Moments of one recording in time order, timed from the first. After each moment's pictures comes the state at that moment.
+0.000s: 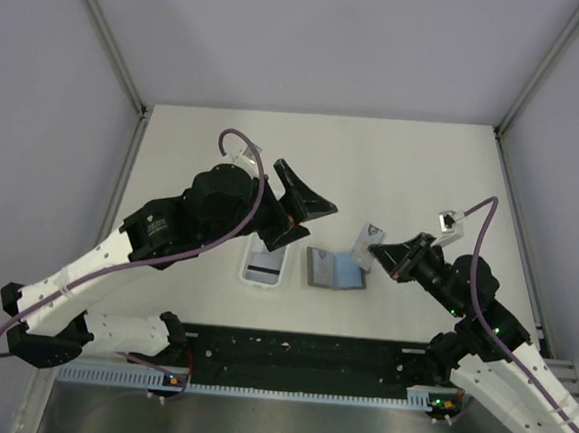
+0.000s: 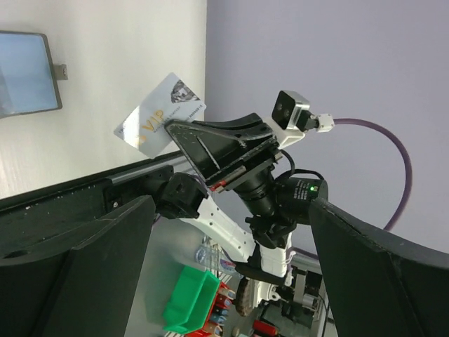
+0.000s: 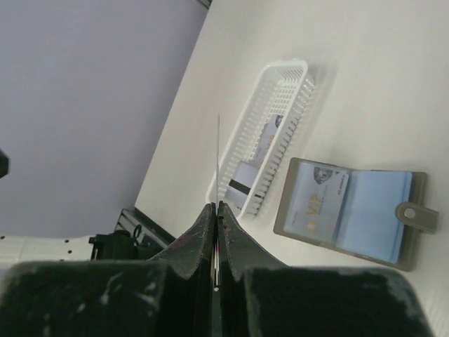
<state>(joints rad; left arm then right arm) -1.01 1.09 1.39 -0.66 -0.06 -1.37 0.66 0.41 0.54 -0.25 -0.04 0.82</state>
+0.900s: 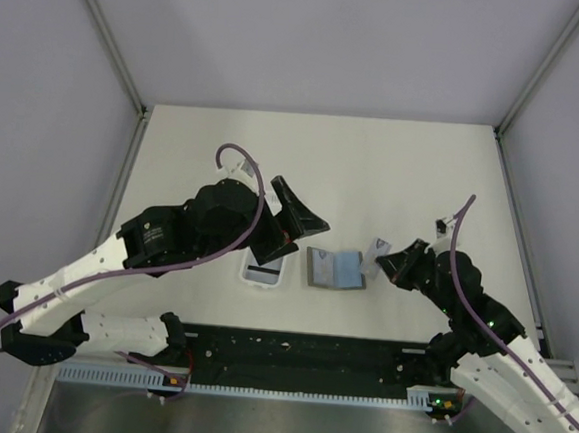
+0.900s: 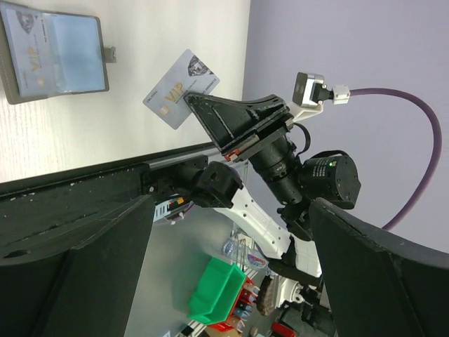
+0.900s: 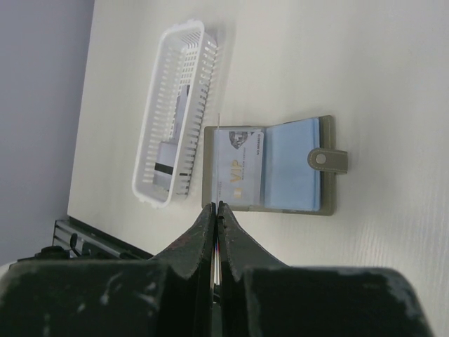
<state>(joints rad) -1.10 1.09 1.43 -0.83 -0.16 -1.39 0.66 0.46 0.54 -0.48 0.11 0.83</state>
